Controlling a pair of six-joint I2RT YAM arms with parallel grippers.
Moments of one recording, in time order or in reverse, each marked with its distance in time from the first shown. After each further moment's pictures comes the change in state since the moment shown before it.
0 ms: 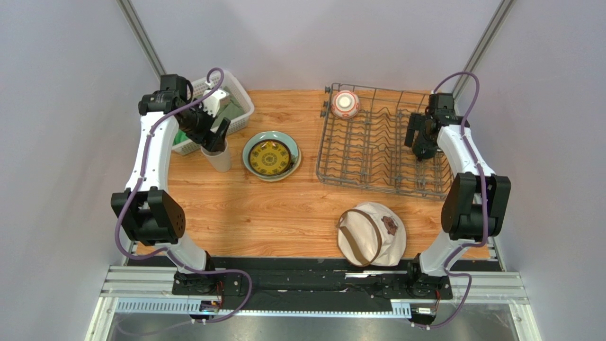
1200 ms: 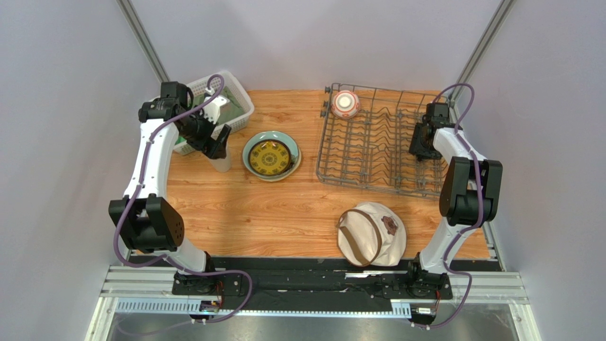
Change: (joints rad) left arm 0.000 -0.066 -0.101 0.019 0.019 -0.003; right arm -0.049 0.163 -0.056 0.143 -0.011 0.042
